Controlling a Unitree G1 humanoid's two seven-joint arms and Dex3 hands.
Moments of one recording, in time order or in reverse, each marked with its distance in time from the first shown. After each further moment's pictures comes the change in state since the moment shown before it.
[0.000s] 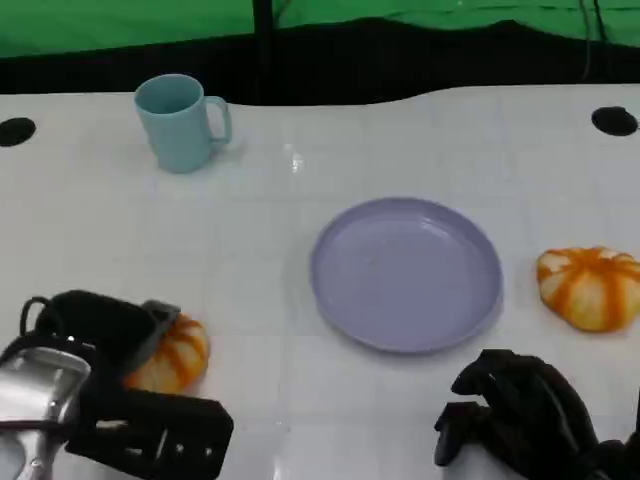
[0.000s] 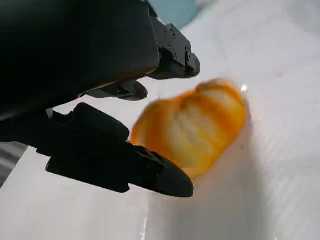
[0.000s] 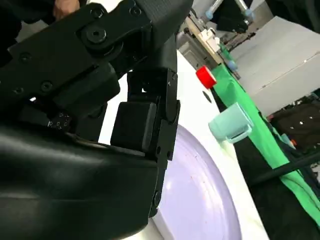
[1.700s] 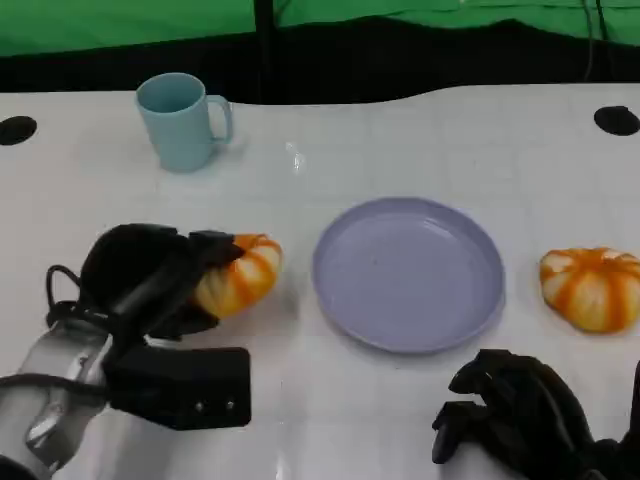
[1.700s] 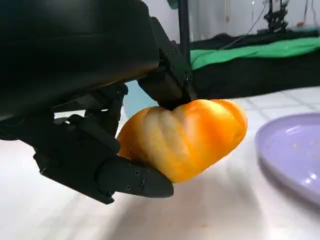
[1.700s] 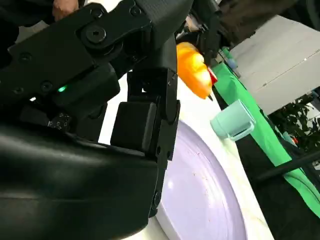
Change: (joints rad) left arm -0.197 -0.093 -0.048 0.324 -0.276 -0.289 0.676; right arm -0.032 0.010 -0.011 0.075 -0.012 -0.040 0.015
